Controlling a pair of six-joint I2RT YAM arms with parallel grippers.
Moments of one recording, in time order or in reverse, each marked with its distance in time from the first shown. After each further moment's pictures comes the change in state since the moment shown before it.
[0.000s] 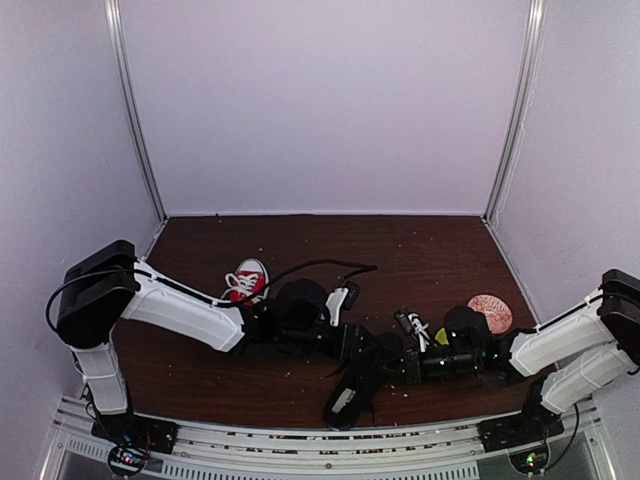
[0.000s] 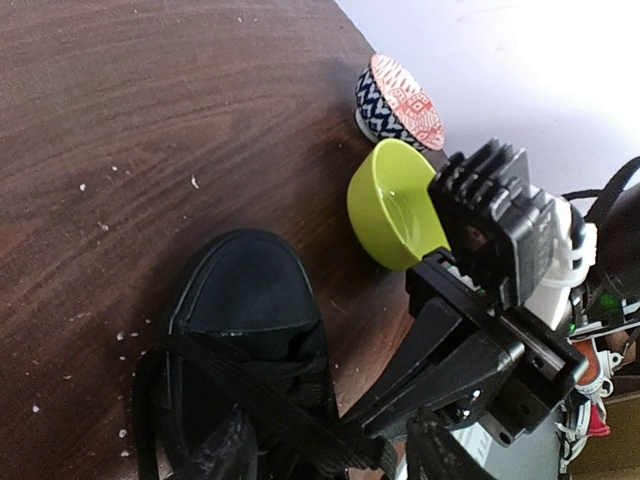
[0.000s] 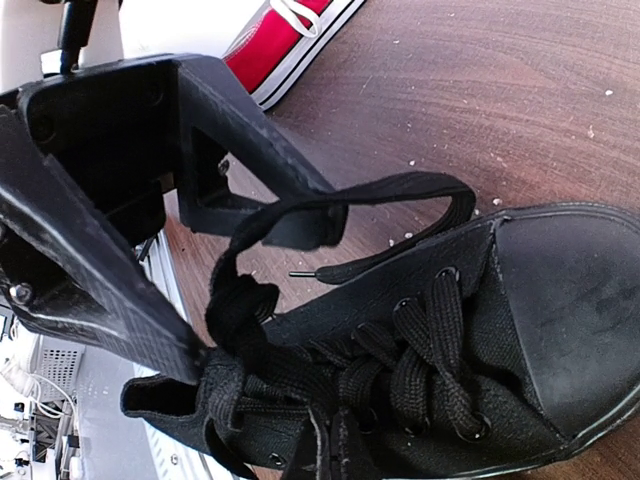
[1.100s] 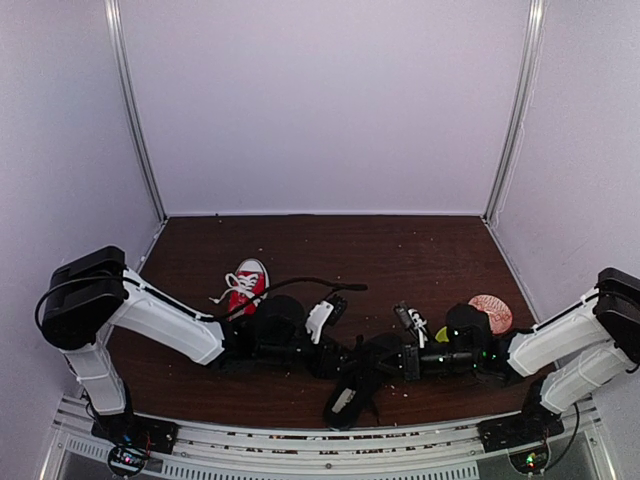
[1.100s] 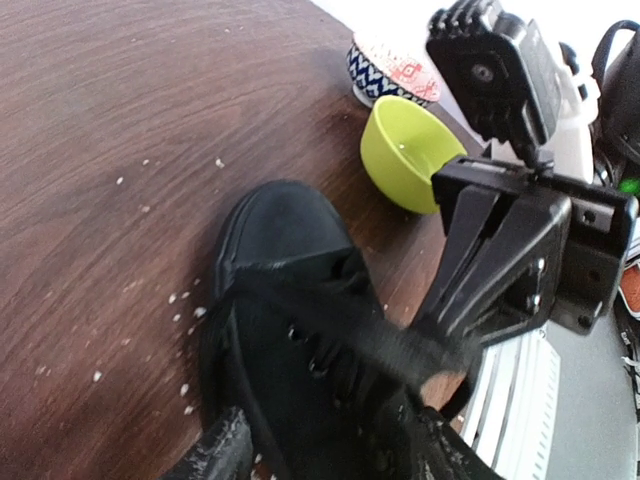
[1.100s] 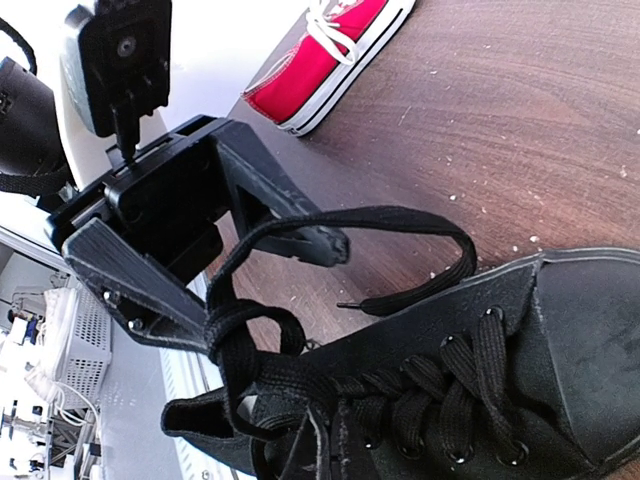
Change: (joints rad) left arm -0.007 -0.074 -0.200 0.136 -0.025 0.243; right arm 0.000 0.027 0.000 0.121 -0.030 0.053
